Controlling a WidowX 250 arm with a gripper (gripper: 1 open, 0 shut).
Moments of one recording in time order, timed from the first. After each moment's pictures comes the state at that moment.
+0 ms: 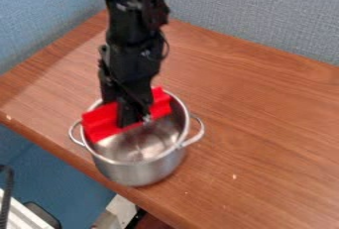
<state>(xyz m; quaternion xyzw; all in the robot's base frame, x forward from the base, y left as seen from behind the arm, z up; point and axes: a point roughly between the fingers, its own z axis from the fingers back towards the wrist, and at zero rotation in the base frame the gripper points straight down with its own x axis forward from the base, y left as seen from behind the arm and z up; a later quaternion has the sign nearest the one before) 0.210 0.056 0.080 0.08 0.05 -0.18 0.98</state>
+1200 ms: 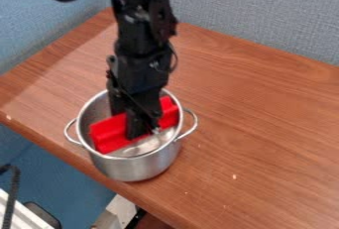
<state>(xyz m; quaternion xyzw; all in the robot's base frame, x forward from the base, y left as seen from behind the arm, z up) 0.205 0.029 0.065 0.06 0.05 -0.22 0.97</state>
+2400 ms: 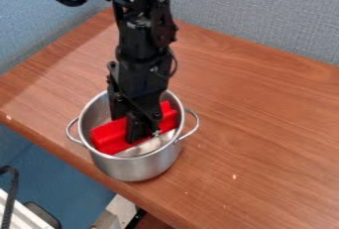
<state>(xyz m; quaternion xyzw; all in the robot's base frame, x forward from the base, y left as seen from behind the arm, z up) 0.205 0.034 0.060 0.06 0.06 -0.20 0.98</state>
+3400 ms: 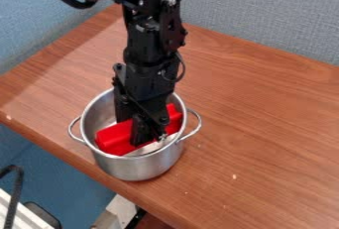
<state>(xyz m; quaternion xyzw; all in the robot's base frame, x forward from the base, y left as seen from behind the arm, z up) 0.206 0.028 0.059 0.06 0.06 -0.20 0.97</state>
